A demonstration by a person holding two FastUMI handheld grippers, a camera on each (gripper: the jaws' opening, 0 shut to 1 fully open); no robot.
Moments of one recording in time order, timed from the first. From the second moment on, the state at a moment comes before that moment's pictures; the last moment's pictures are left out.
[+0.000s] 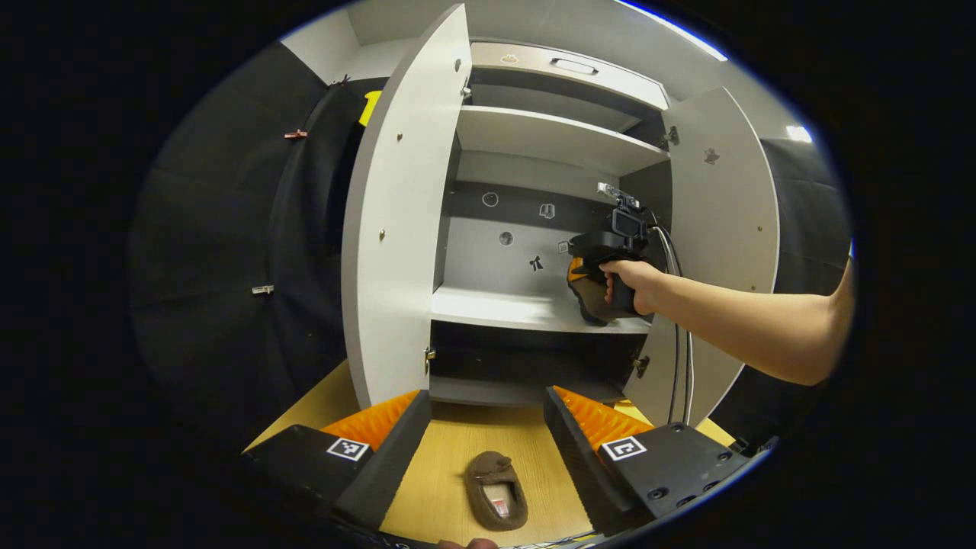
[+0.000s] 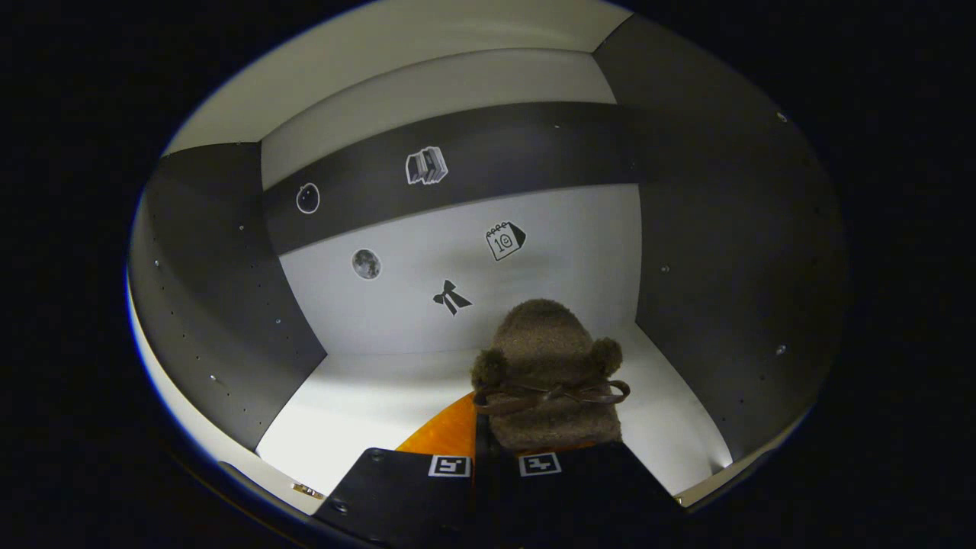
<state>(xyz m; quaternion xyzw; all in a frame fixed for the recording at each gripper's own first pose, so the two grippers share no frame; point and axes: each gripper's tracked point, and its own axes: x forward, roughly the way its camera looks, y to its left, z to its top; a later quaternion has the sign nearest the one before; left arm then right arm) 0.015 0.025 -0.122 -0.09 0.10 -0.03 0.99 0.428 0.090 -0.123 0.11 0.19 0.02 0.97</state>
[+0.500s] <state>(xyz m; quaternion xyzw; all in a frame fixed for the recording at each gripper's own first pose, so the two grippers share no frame) 0.021 0.037 -0.123 -0.10 0.10 -0.01 0.99 0.442 0.096 -0.151 0.13 0.23 0.01 0.96</state>
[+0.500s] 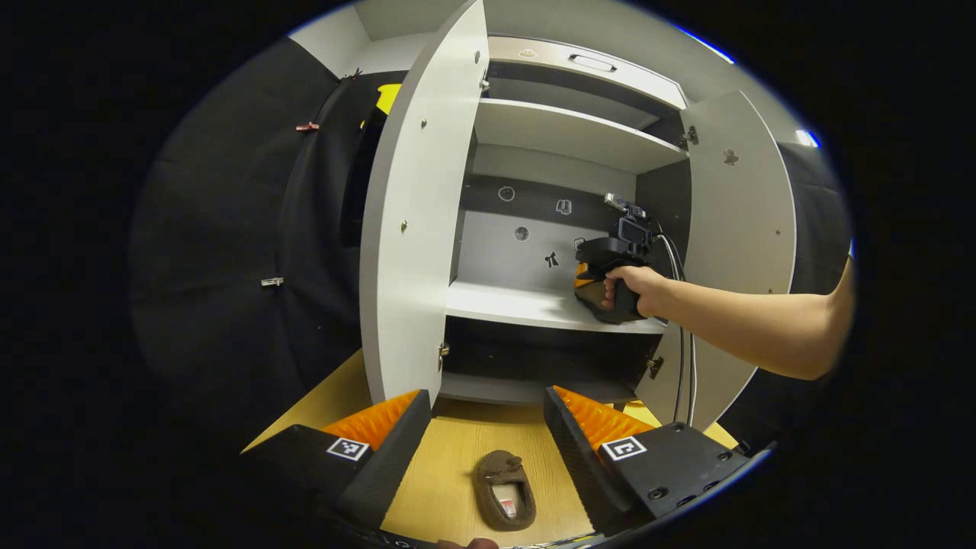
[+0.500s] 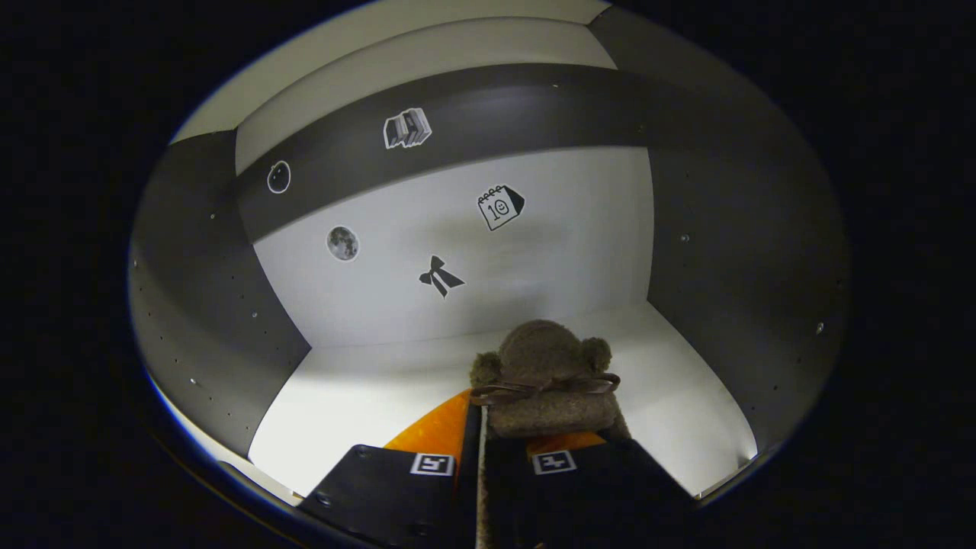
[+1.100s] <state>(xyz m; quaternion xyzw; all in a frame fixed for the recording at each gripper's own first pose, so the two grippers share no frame) 0.012 0.029 -0.105 -0.09 0.08 -0.03 0.99 0.368 0.105 -0.107 0.11 0.22 0.04 0.97</state>
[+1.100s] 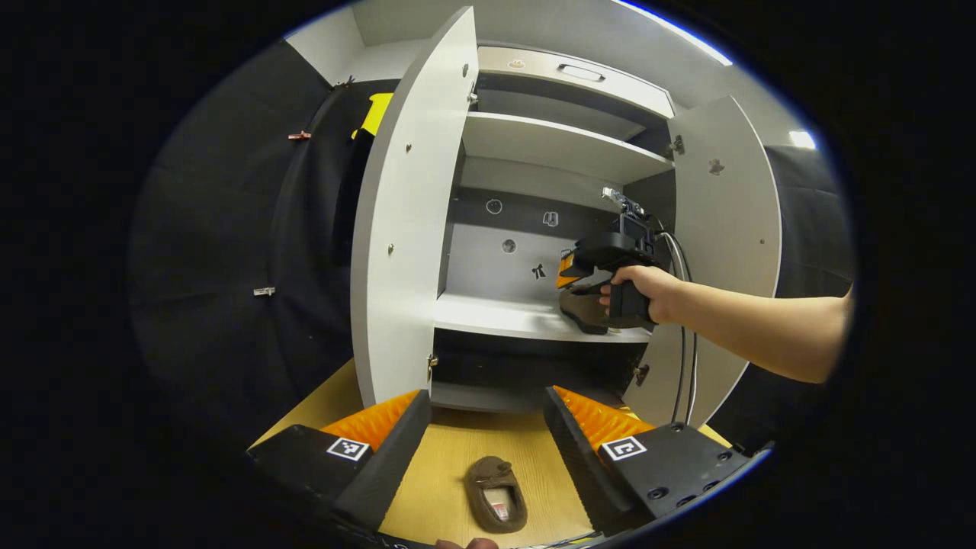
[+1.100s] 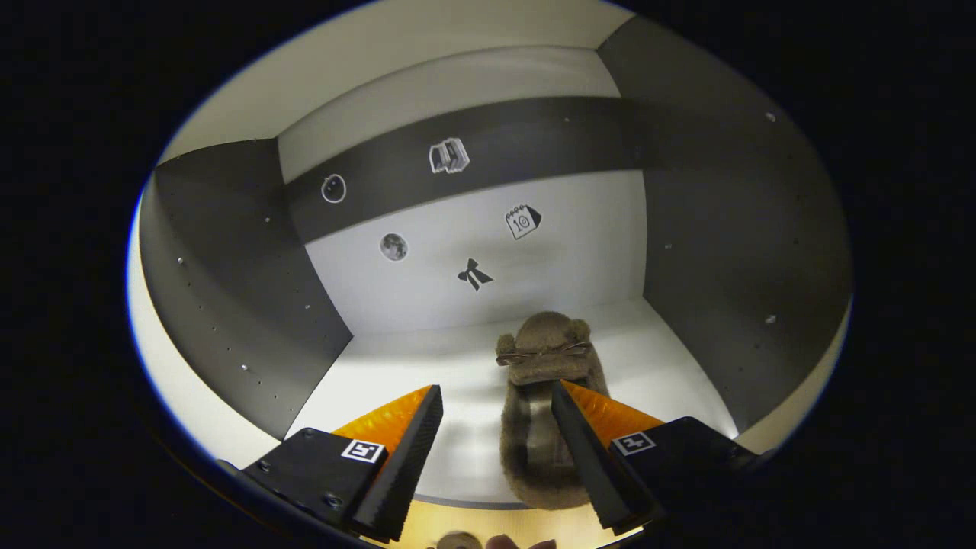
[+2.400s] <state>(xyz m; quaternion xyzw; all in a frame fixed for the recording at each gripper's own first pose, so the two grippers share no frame) 0.055 -0.024 -0.386 0.00 0.28 -0.08 0.96 0.077 0.020 0.052 0.08 0.02 0.04 1.00</state>
